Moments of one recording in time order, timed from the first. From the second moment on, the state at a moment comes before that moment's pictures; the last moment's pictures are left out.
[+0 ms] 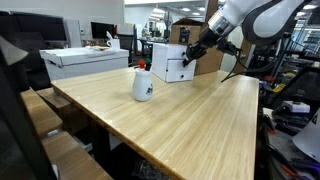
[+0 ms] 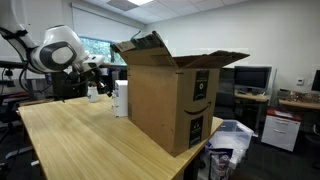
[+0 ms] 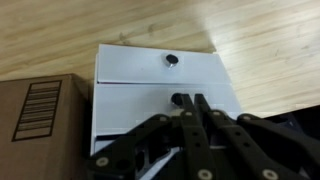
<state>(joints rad) -0.18 -0.20 0.20 -2.74 -0.15 3.17 0.52</state>
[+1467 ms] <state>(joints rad) 0.08 -0.31 0.00 -2.36 0.02 2.44 -0.07</state>
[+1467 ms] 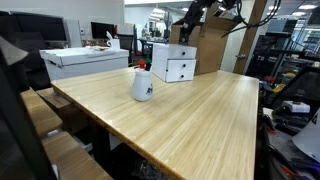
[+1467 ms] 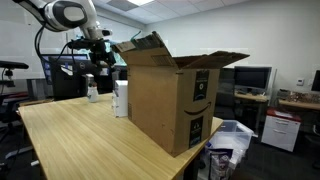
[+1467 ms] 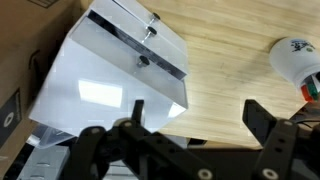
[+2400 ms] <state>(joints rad) 0.05 -0.30 0.04 -2.20 -0.21 2.09 0.06</state>
